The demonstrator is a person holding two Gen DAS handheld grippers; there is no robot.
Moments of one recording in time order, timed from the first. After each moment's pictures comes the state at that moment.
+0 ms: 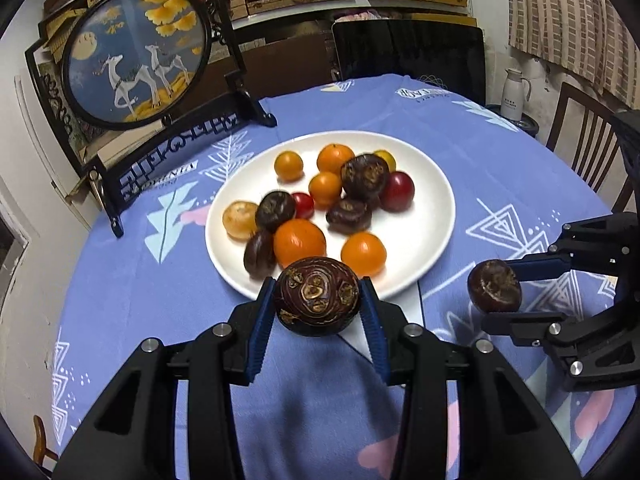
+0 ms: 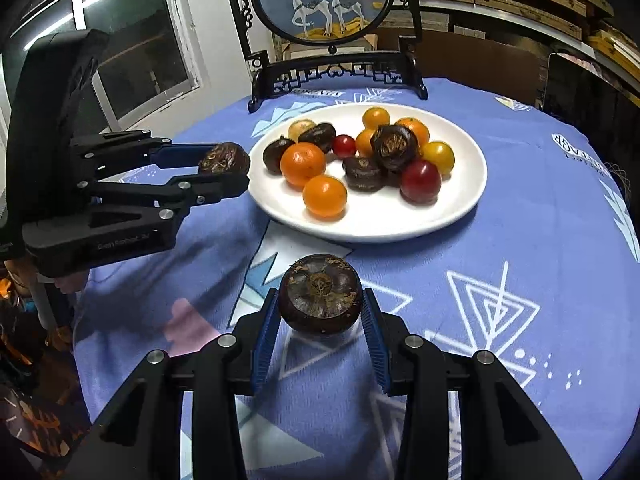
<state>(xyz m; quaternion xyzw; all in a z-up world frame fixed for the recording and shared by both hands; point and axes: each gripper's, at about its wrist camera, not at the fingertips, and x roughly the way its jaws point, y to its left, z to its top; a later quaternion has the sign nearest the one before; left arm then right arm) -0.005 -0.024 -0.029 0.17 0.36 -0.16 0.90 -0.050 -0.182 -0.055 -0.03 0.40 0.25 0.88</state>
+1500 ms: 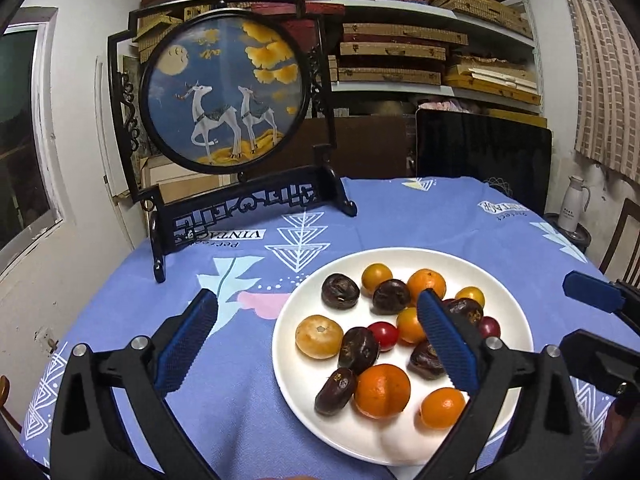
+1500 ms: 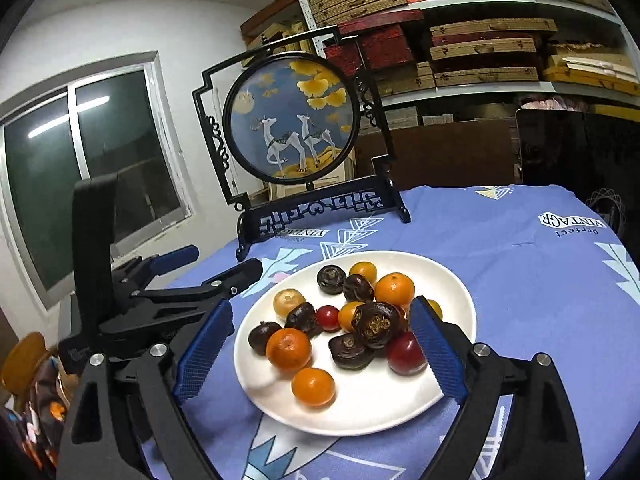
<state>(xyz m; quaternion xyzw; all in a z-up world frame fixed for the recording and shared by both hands) 0.059 0.005 -0.005 0.06 0.24 -0.06 0.97 0.003 -0.192 -0.006 0.08 0.21 0.23 0.95</state>
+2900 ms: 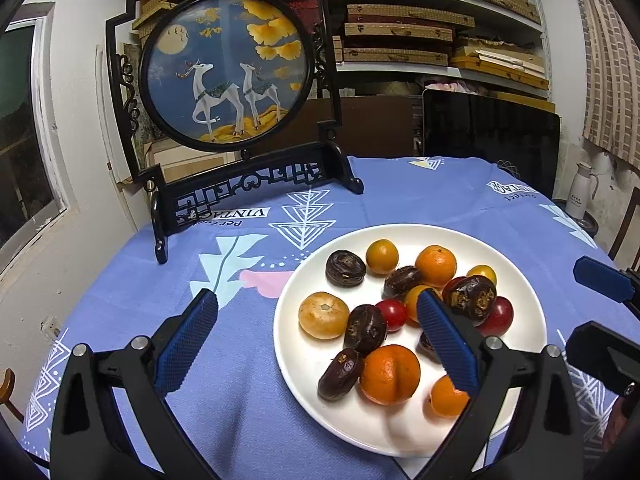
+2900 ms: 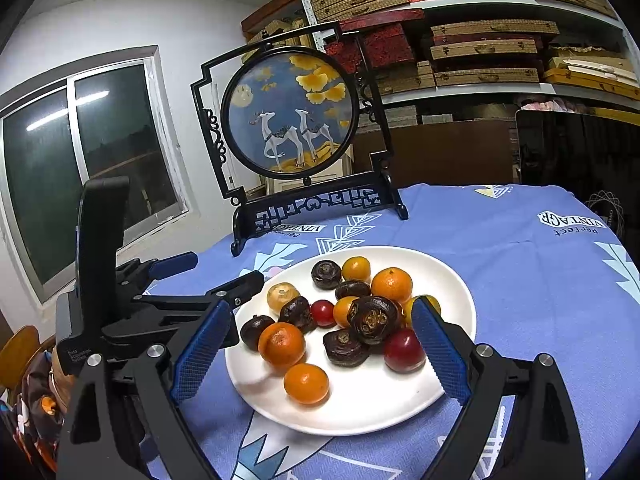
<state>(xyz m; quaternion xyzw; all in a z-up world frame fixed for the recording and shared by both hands) 0.062 0.004 -0.019 0.07 0.27 -0.04 0.96 0.004 -0.191 -0.012 0.07 0.21 0.22 0.95</state>
